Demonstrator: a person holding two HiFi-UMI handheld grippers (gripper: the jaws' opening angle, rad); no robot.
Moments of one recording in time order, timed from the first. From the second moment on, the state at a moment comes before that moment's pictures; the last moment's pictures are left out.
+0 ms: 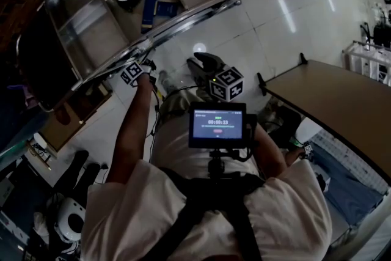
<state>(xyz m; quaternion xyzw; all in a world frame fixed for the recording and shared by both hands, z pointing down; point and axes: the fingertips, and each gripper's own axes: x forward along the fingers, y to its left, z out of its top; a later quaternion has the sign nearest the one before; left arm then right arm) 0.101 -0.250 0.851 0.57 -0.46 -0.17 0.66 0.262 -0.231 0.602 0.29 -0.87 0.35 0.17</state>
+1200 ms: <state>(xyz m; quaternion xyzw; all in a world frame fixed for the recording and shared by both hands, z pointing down) 0.028 -0.291 0.841 0.56 -0.54 -0.18 0.60 0.298 -0.246 0.588 0.30 -0.88 0.34 0.16</state>
